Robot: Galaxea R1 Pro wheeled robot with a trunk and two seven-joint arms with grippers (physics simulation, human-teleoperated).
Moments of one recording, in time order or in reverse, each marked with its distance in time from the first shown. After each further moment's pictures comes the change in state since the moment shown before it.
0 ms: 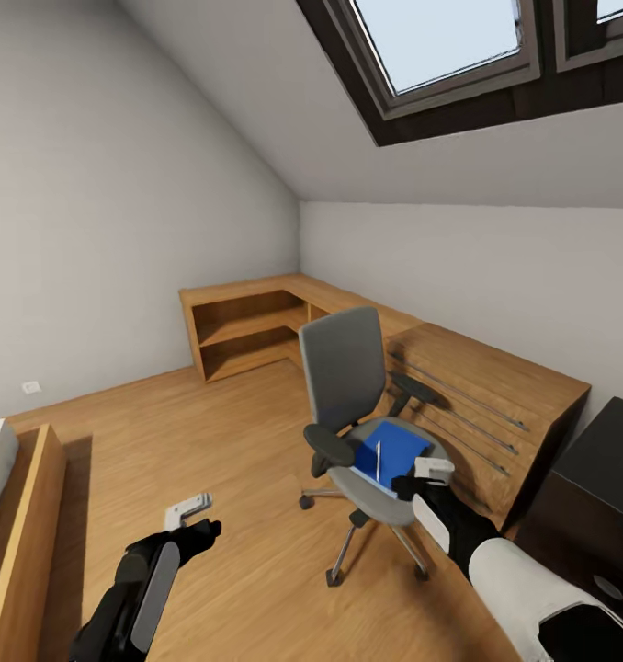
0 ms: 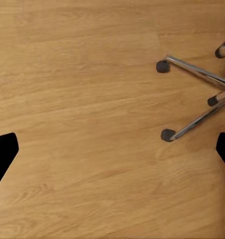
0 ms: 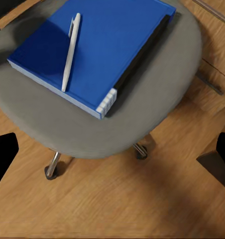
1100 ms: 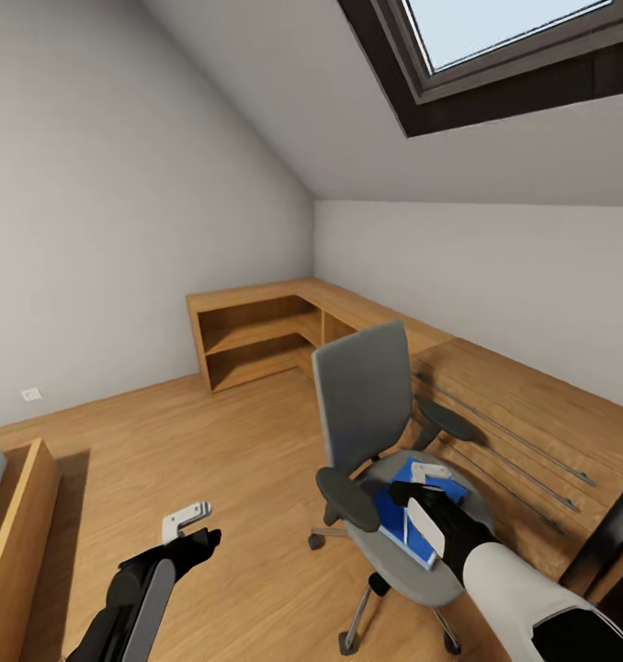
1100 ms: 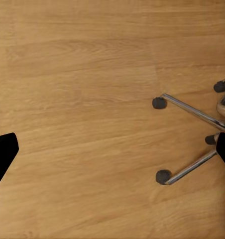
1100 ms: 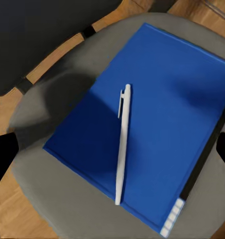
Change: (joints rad) left arm 0.079 0.001 -0.026 -0.097 0.012 -0.005 -0.004; right arm 0.011 0.025 -0.032 0.013 0.001 -0.002 -0.003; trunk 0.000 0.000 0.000
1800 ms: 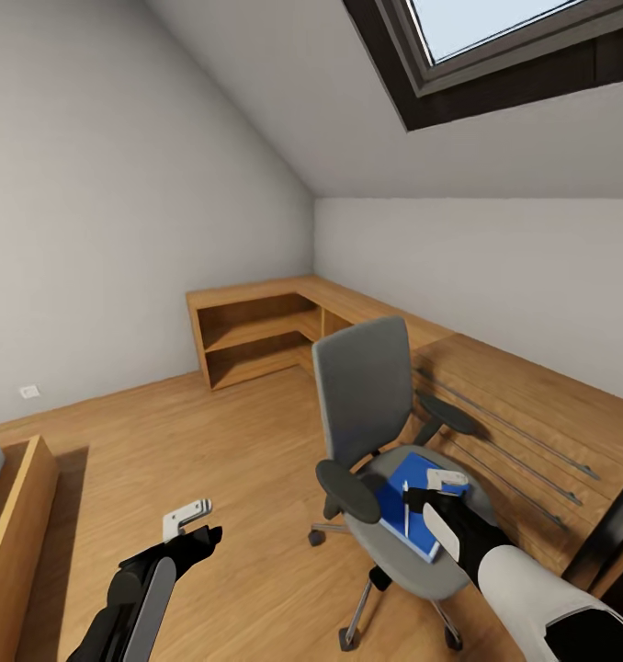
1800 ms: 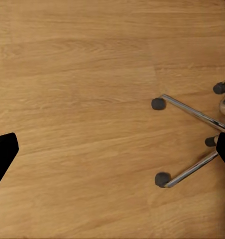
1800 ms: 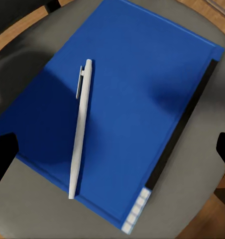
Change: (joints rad) left arm 0.000 -0.012 0.007 -0.015 -0.001 0.002 0.000; right arm 0.001 -0.048 0.001 0.037 0.000 -0.002 0.000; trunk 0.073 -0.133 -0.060
